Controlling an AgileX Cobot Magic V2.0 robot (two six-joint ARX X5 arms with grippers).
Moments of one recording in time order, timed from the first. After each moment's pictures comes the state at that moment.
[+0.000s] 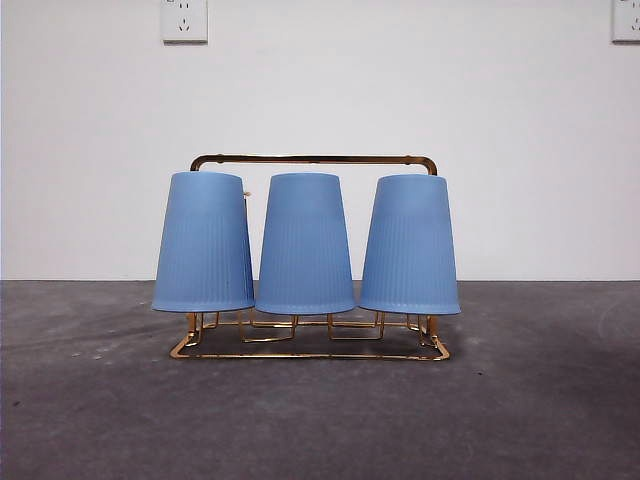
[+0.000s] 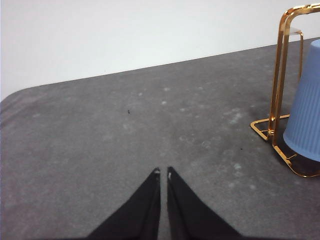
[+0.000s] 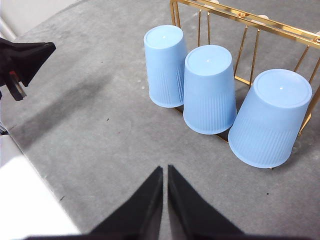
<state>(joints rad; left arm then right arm) 0.00 0.01 0.03 -0.13 0.10 0.15 0.90 0.76 0.82 -0.57 0.00 0.27</state>
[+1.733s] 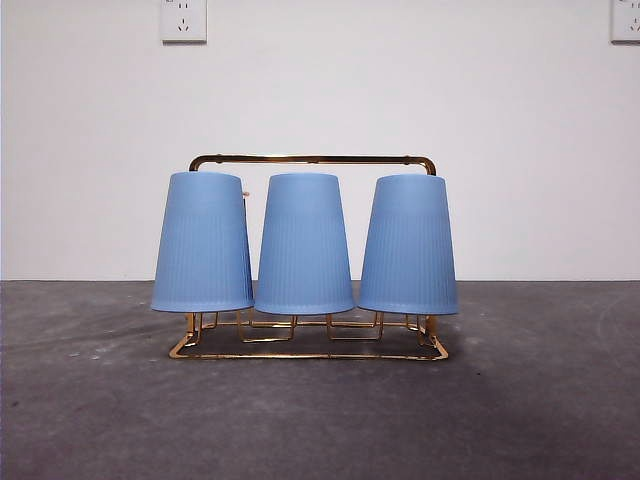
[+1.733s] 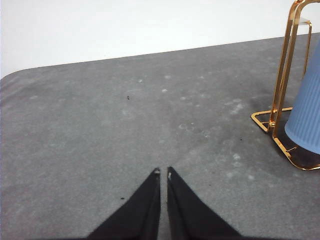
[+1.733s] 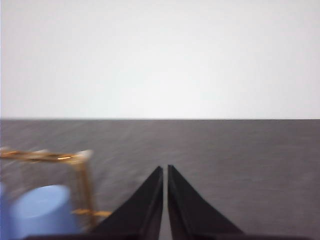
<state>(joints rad) 0.01 0.01 0.03 -0.17 0.10 0.12 0.23 0.33 0.42 -0.08 0.07 0.12</state>
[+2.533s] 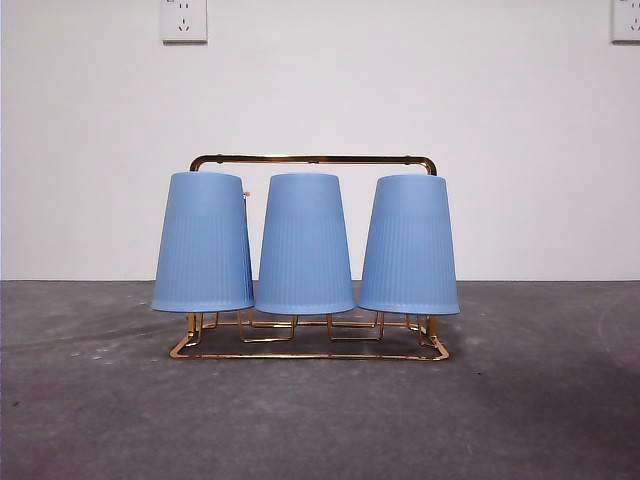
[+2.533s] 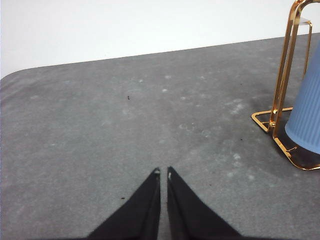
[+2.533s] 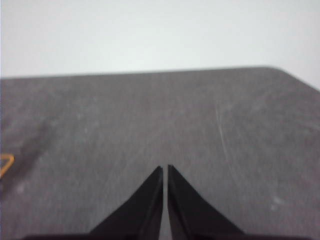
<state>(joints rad) 0.01 0.01 0.03 -0.17 0.10 0.12 0.00 0.01 0.02 -0.09 0.07 0.08</state>
